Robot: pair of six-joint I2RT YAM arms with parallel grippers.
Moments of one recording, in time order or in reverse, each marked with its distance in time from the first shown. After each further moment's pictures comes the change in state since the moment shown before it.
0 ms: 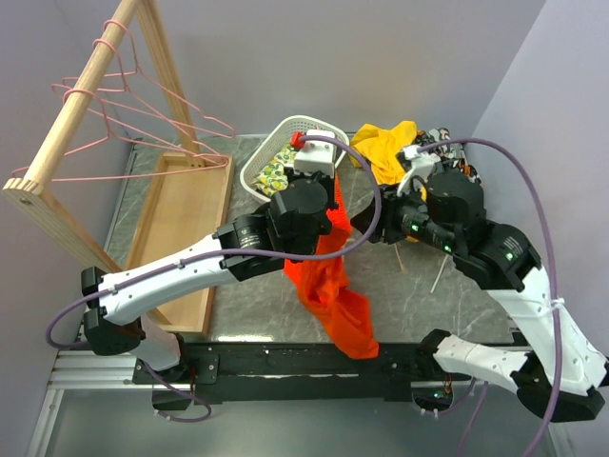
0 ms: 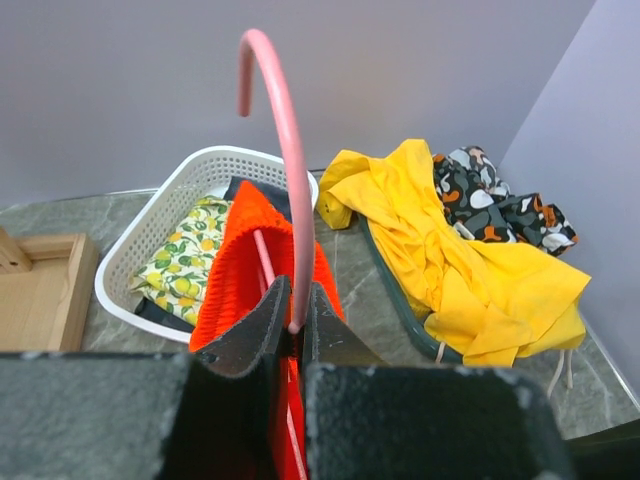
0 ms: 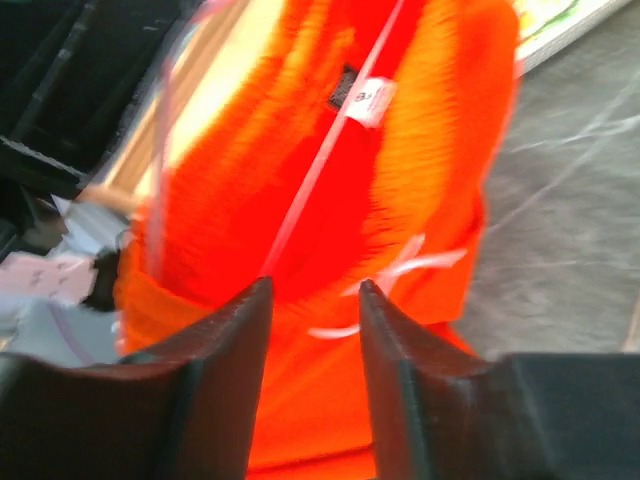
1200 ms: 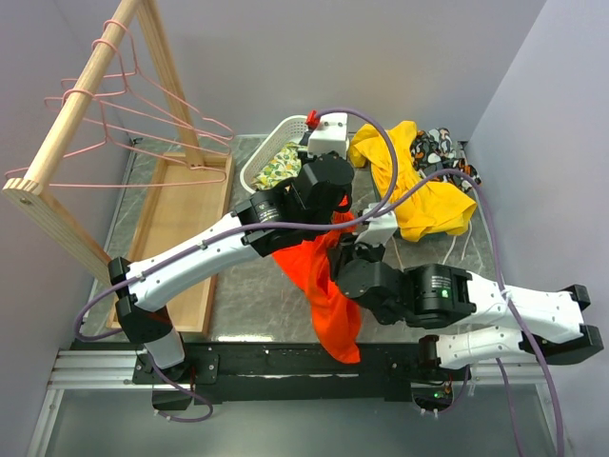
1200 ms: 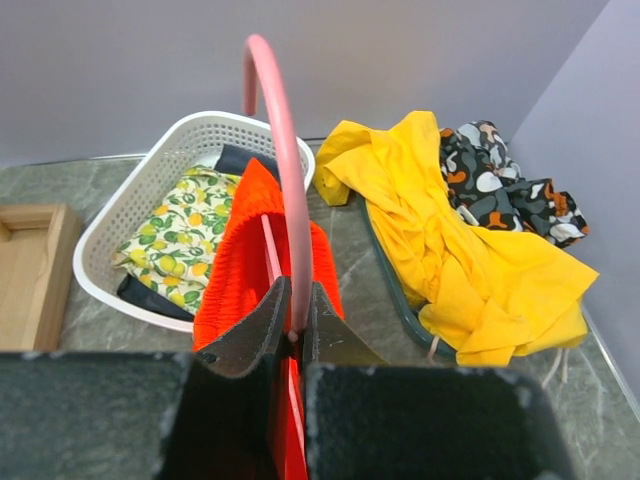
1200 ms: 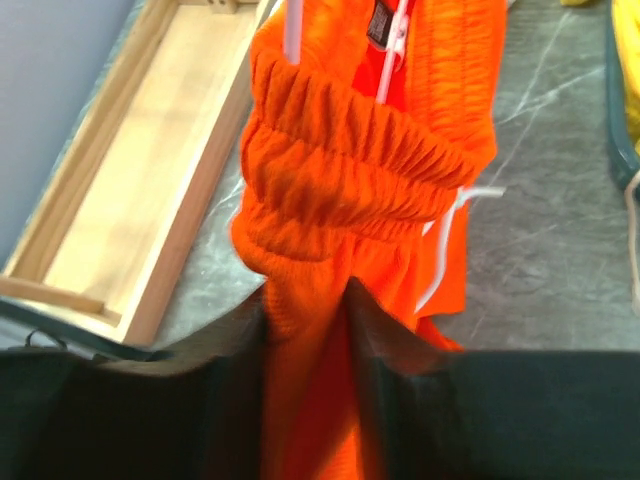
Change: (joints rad) left arm 0.074 0.174 0.273 -0.274 0.060 -0.162; right arm 0.737 0.101 -0.160 0.000 1.037 0.449
